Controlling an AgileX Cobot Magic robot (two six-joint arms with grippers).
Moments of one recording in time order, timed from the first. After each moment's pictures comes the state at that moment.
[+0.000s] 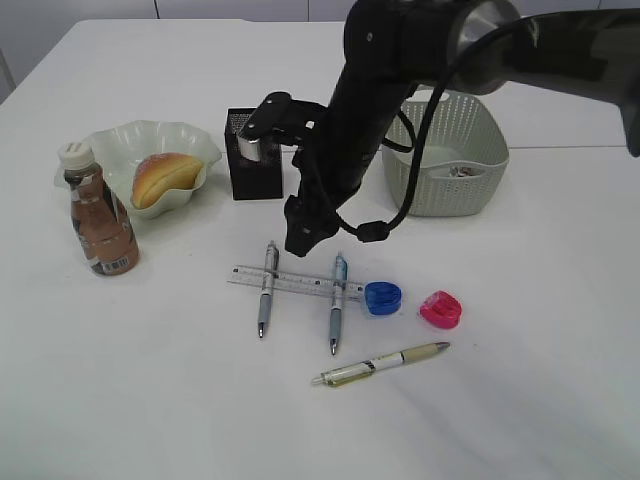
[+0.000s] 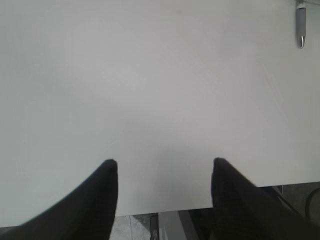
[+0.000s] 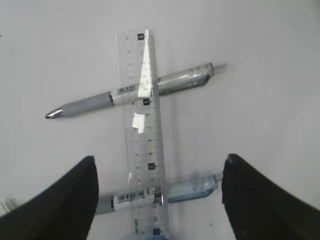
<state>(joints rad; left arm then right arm) -0.10 1.15 -1.08 -0.06 1.24 -0.11 0.47 2.28 -2.00 0.28 1.09 -0.91</state>
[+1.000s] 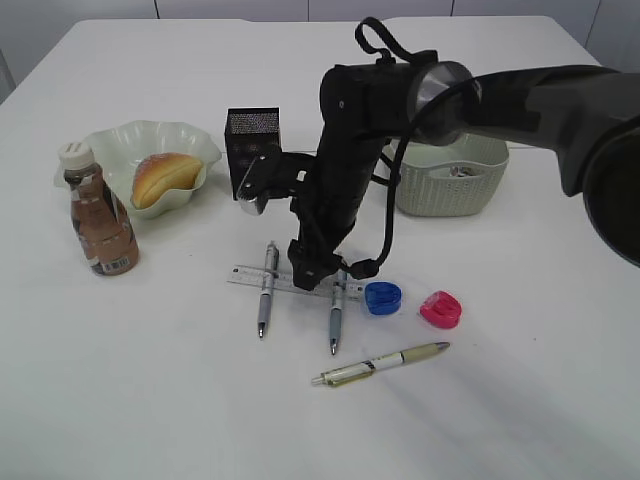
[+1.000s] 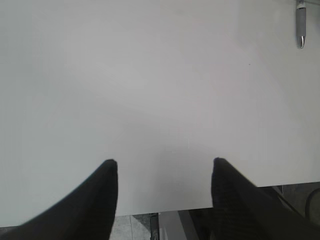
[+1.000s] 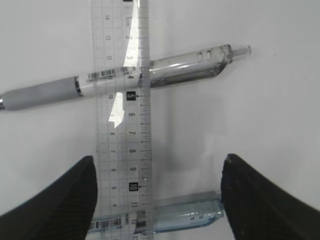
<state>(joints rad) -0.10 1.15 -1.08 -0.06 1.24 -0.11 0.49 2.40 -2.00 0.17 1.02 -0.92</state>
